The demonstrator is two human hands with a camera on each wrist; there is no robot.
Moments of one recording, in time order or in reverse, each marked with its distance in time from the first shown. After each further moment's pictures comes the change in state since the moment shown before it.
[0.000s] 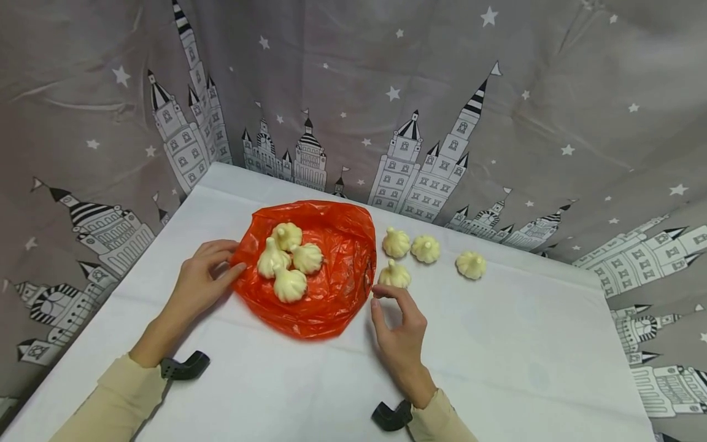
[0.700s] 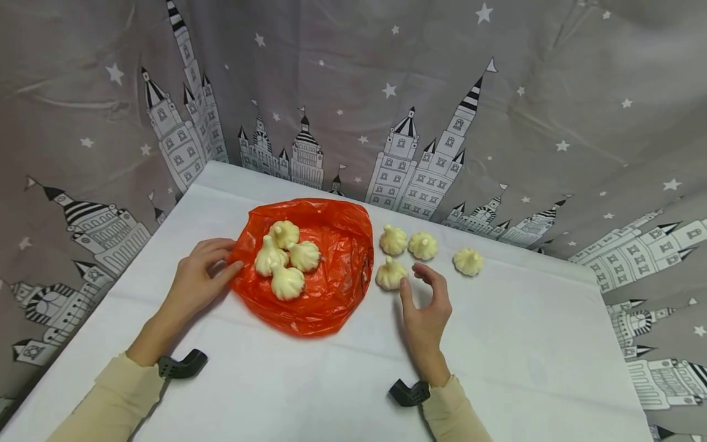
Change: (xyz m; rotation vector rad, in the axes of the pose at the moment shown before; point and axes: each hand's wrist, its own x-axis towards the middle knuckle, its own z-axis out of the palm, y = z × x) left_hand 0.001 0.000 0.000 0.012 0.002 0.004; right_hand 0.011 0.036 -0.027 -0.145 0.189 0.156
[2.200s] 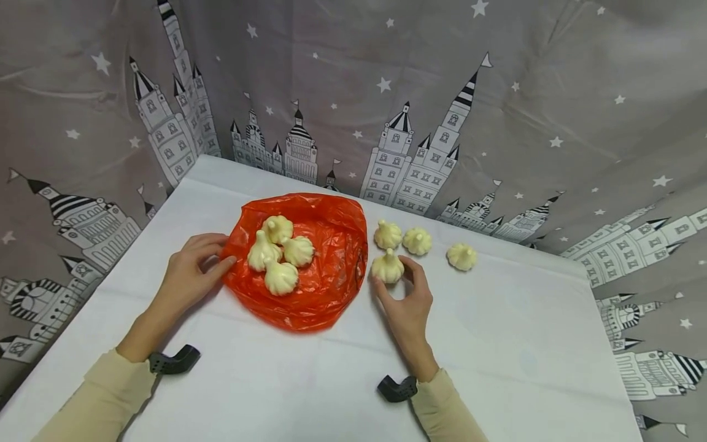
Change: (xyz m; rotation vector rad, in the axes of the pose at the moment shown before) left_hand 0.000 0.000 0.001 -0.022 -0.006 -0.001; right_hand -0.004 0.001 0.010 -0.057 -0.135 0.136
